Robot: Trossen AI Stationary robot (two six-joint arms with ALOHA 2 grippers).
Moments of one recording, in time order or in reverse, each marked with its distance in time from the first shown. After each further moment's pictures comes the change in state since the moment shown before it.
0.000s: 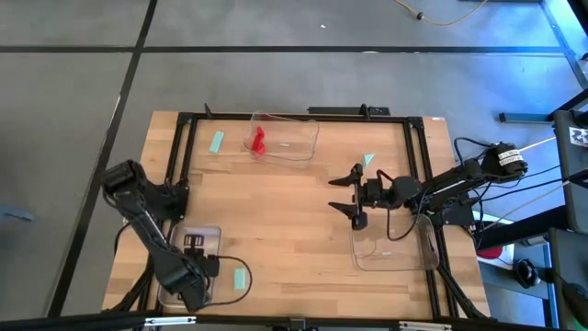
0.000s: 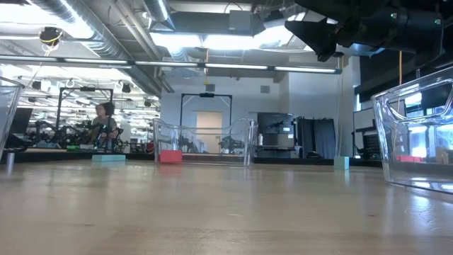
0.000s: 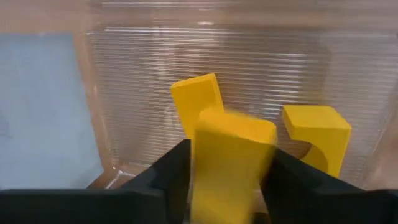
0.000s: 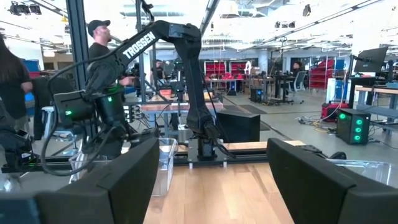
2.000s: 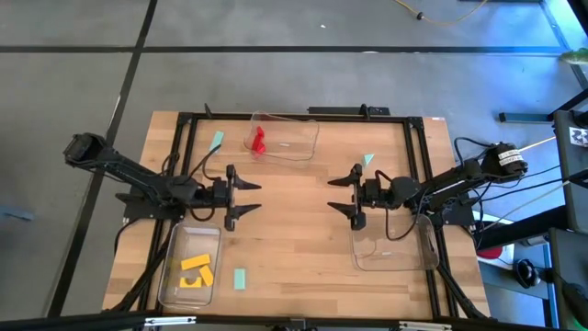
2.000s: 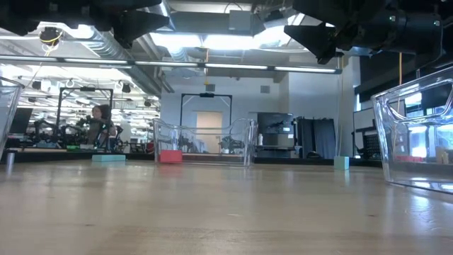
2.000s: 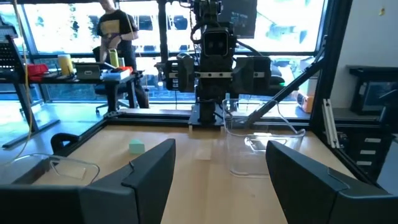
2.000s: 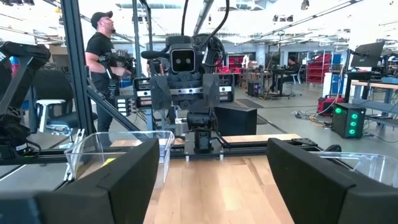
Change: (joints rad) left arm 0.675 -0.726 -0.792 1.821 -0.373 1.050; right arm -0.002 0.001 0.001 -0.030 0.011 -0.001
